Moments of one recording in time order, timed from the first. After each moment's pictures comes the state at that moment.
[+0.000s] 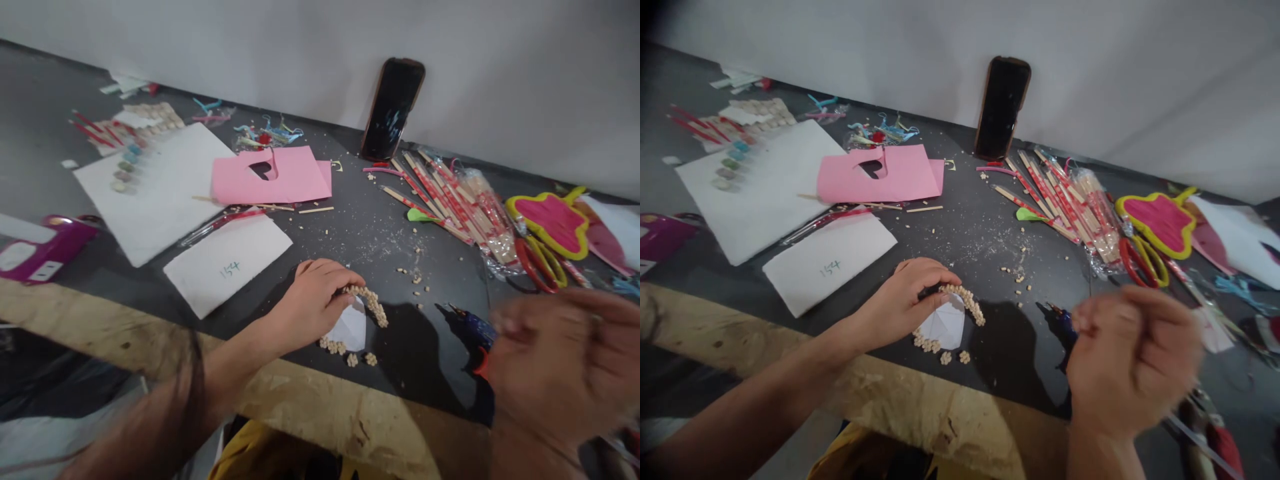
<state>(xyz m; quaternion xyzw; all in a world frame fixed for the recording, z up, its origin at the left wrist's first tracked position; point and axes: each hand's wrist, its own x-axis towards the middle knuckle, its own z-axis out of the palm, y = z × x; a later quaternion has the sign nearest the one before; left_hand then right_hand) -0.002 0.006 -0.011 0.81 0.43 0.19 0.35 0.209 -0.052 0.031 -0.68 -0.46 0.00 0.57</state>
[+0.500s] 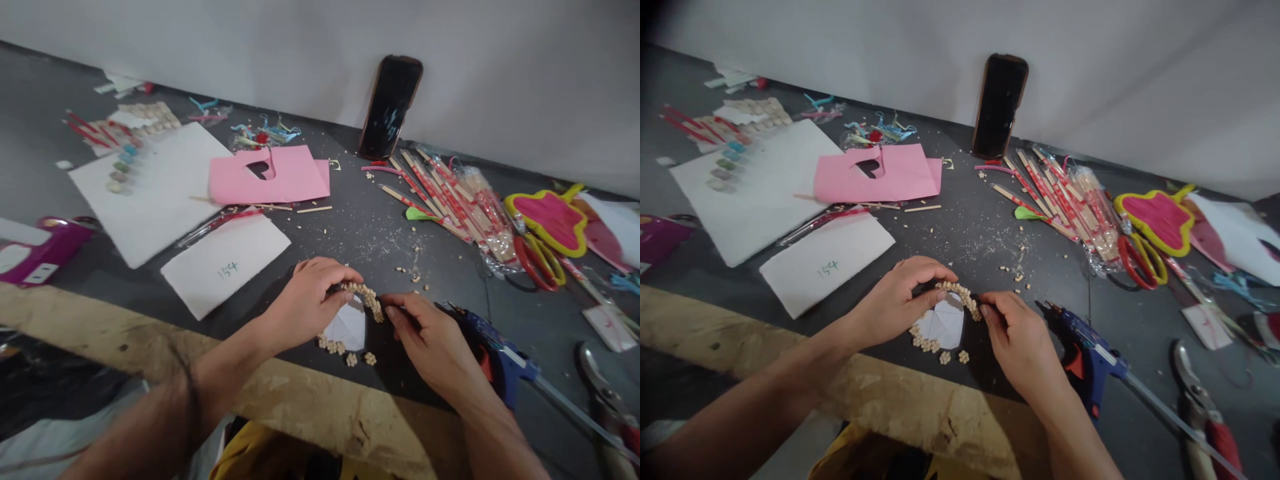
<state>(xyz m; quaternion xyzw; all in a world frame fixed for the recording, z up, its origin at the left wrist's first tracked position) -0.002 0.008 -0.009 0.79 0.44 0.21 0.37 0.204 -0.054 -0.009 -0.65 -0.68 0.27 0.20</state>
